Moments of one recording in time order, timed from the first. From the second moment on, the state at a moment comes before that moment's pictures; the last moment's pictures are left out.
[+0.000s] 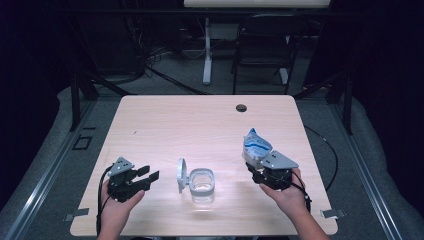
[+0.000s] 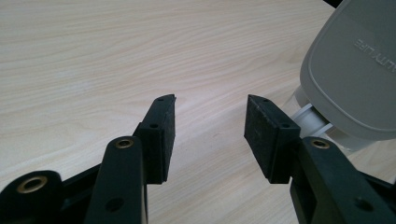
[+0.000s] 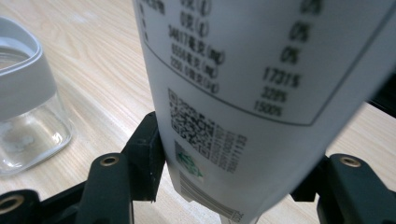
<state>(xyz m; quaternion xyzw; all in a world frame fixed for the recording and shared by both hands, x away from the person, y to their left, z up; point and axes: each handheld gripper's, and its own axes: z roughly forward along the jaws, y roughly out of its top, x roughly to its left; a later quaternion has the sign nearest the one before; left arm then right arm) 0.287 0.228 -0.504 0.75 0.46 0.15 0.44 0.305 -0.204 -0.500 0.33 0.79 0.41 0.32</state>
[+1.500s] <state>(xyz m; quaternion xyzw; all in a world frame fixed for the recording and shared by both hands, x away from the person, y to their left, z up) 0.288 0.229 -0.507 0.75 0.46 0.15 0.44 0.298 -0.174 -0.499 0.23 0.86 0.34 0.30</state>
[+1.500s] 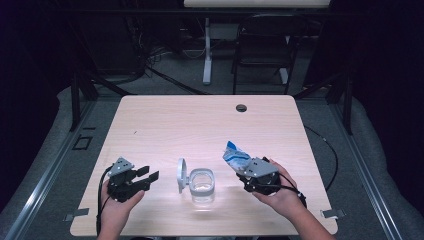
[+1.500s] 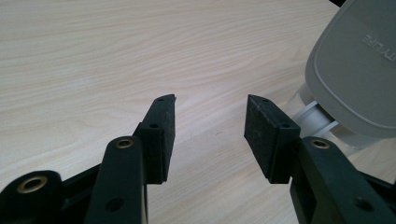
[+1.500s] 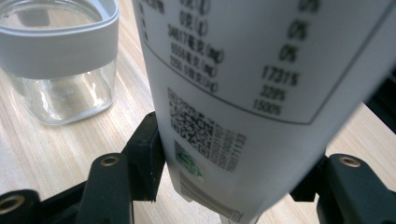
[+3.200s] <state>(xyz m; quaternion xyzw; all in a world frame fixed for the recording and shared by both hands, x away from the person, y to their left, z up) 0.288 0.232 -0.506 0.75 0.46 0.15 0.44 0.296 -0.152 -0.509 0.14 0.90 0.25 0.34</state>
